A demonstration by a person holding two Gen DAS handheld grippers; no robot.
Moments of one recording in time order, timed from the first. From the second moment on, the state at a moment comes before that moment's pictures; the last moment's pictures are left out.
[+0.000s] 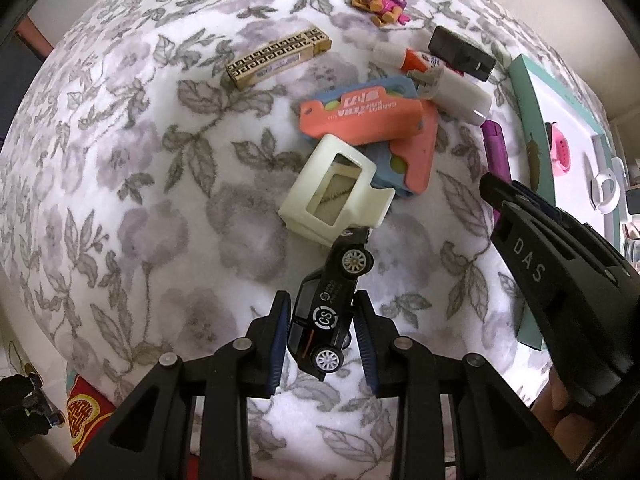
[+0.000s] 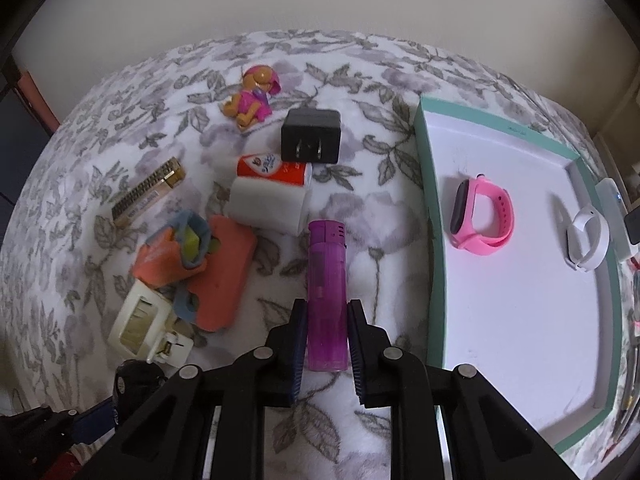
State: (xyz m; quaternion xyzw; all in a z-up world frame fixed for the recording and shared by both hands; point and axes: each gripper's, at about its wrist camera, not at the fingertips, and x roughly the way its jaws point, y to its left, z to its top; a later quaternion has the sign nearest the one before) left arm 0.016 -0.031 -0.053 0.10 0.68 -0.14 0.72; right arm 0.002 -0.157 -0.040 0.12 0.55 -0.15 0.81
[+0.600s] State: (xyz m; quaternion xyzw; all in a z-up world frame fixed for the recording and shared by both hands) left arm 0.008 -0.025 0.040 0.09 0.59 -0.18 0.79; right arm -0.021 -0.200 0.036 0.18 0.48 -0.18 0.84
